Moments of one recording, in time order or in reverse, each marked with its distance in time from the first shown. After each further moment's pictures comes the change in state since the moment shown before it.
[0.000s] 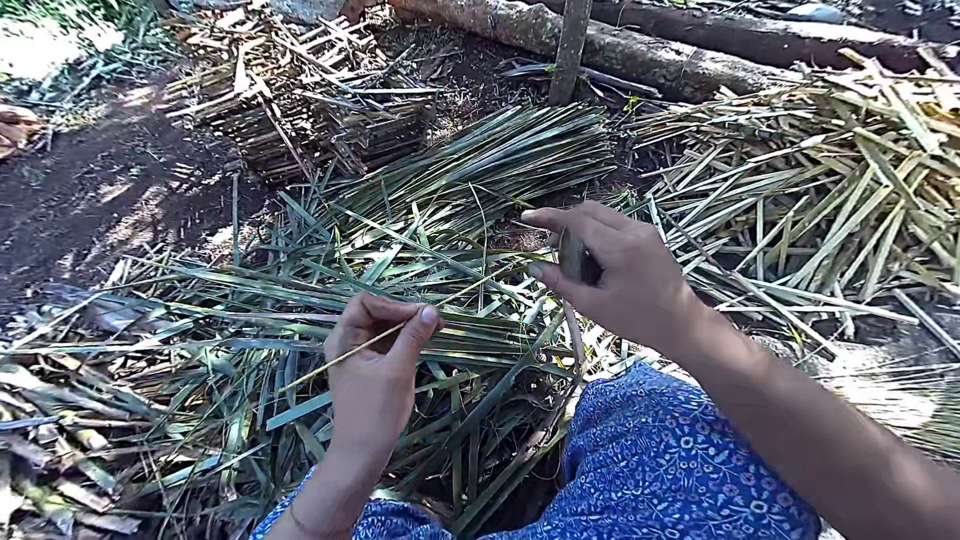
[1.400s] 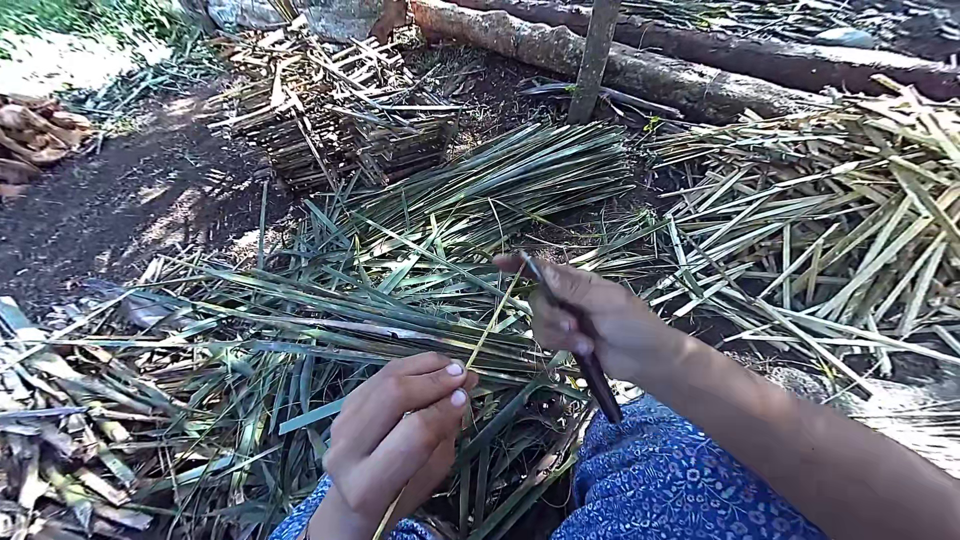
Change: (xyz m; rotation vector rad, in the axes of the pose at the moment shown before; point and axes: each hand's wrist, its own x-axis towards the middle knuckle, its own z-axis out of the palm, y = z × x) left_hand -0.008 -0.004 -0.031 0.478 -0.187 0.931; right_hand 0.008 -0.018 0.032 1.523 -0.370 0.600
